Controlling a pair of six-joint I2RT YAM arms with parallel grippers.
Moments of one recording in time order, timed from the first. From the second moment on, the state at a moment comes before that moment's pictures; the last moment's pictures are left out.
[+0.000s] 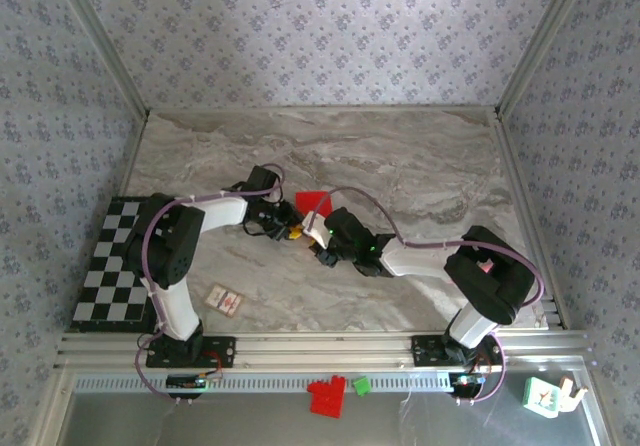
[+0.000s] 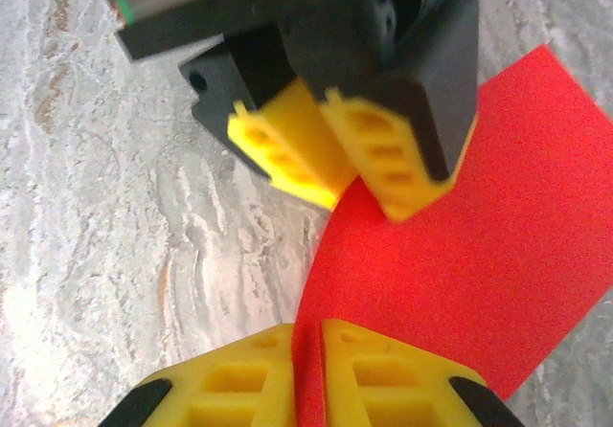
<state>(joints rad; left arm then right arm) -0.45 1.81 0.98 -0.26 0.60 -1.16 0.89 1.61 0.74 0.17 -0.02 -0.17</state>
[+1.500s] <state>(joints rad) -0.49 1.99 1.26 -0.52 0.46 -0.86 0.85 1.63 0.71 0.15 -0.32 0.13</state>
